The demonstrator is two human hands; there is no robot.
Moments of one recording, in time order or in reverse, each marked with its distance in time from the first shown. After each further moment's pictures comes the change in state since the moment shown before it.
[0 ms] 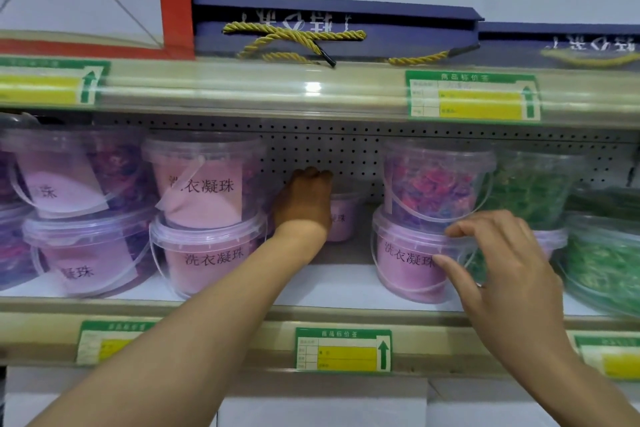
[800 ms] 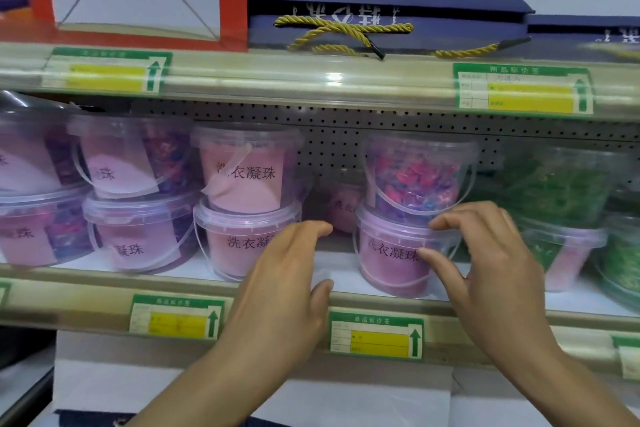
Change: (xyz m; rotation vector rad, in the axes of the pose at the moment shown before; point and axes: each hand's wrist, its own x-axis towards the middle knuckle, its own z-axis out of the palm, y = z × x) left_hand -0.137 -0.042 -0.050 -0.363 0.029 0.115; right_hand 0.004 -0.043 0.014 0.126 -0.026 -0.040
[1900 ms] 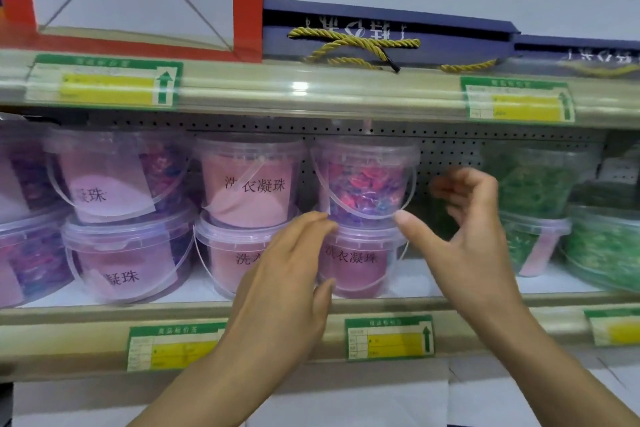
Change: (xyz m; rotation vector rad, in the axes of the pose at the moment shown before) left_hand 0.013 -0.034 -0.005 -0.056 0.017 0.205; right_hand 0.025 -0.054 0.003 0.462 -0.007 0.479
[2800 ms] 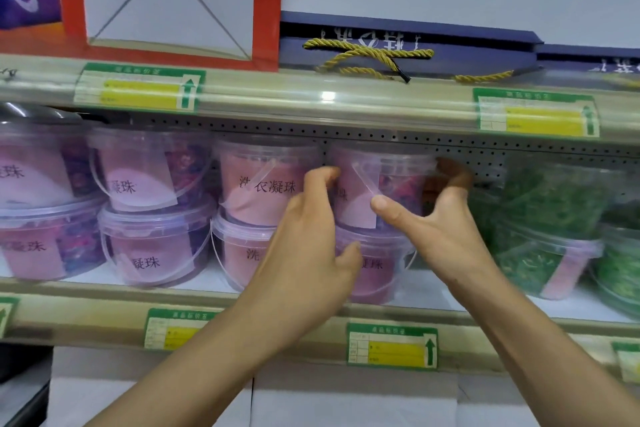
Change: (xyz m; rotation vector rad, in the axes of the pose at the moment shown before) left_hand 0.030 0.033 -0.016 -0.261 0.017 -0.202; right_hand 0.034 0.002 0.015 0.121 -0.225 0.151
